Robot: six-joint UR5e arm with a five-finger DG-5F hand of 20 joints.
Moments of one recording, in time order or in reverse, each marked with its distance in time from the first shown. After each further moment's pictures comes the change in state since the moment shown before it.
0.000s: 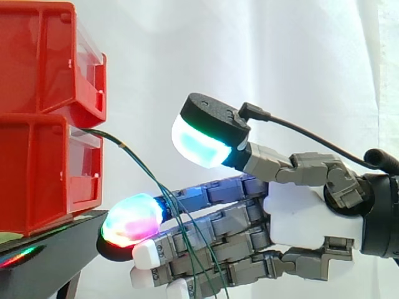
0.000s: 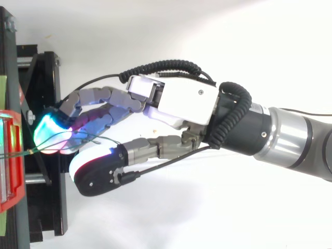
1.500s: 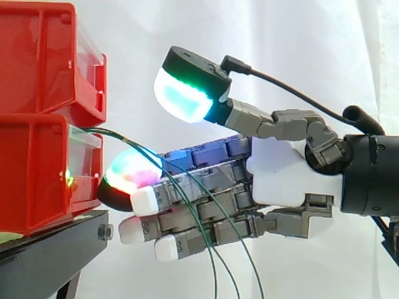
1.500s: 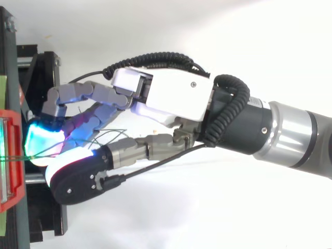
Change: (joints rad) arm -0.012 0.001 0.093 -0.091 -0.032 0.026
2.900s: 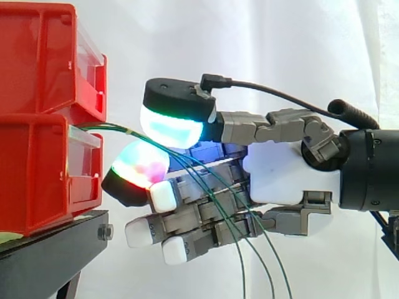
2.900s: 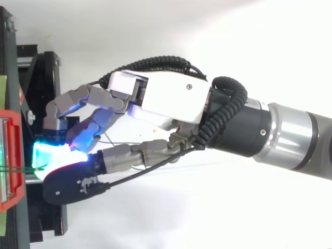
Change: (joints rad) arm 0.001 -0.007 0.042 -0.075 -0.005 0.023
